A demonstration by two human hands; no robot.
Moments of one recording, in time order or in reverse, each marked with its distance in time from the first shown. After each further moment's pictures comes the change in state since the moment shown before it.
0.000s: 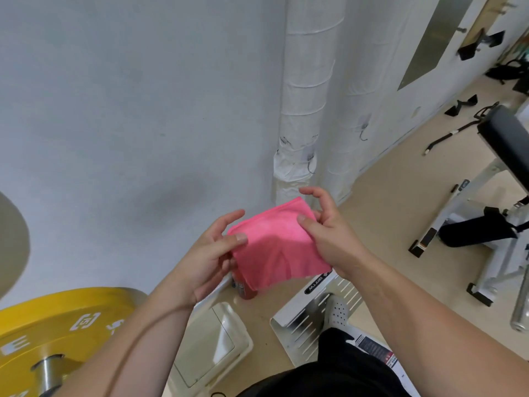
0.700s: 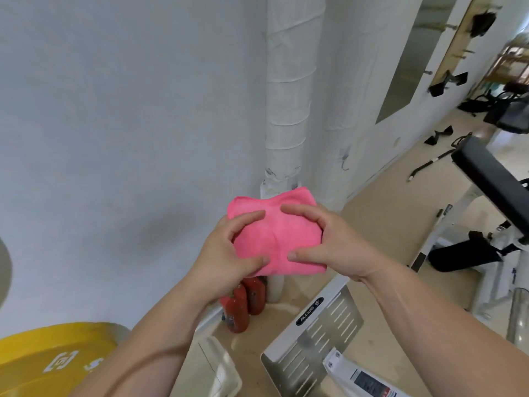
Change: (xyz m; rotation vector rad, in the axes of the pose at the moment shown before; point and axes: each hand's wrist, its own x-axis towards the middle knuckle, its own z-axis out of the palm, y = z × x) left_hand 0.004 0.032 0.056 0.708 0.104 0.445; right_hand -0.005 -0.054 -0.044 -0.410 -0.130 -0.162
